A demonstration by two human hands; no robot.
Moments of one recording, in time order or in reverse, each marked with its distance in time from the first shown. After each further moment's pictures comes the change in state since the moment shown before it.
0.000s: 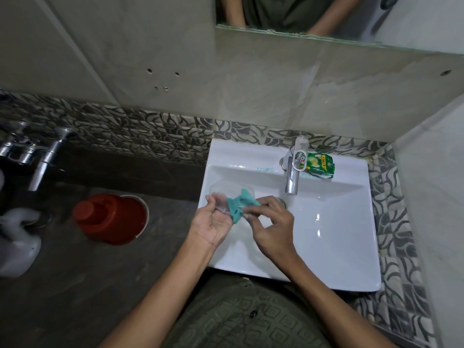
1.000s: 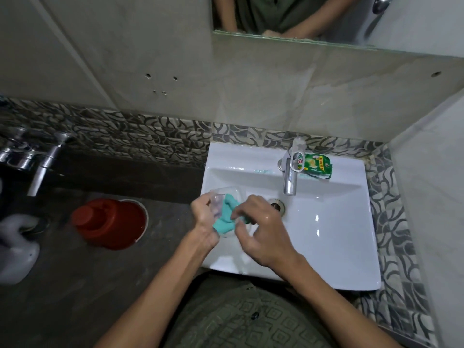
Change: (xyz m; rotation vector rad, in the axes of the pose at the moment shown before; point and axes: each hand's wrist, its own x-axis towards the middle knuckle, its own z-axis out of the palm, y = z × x) left_hand -0.006 0.001 0.011 0.634 0.083 0.206; right_hand 0.003 -0.053 -0.009 -0.205 -0.321 -0.199
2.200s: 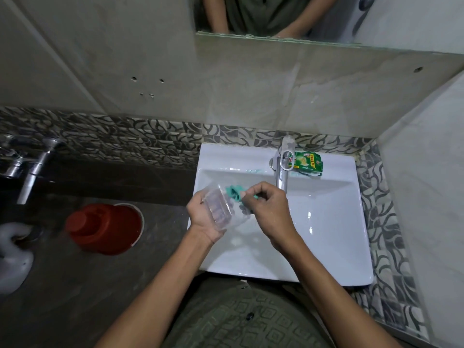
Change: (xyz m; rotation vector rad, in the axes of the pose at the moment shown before) left_hand 0.018 -0.010 0.004 -0.200 -0.287 -0.055; right_hand 0.027 0.022 -0.012 0.493 0.201 0.667
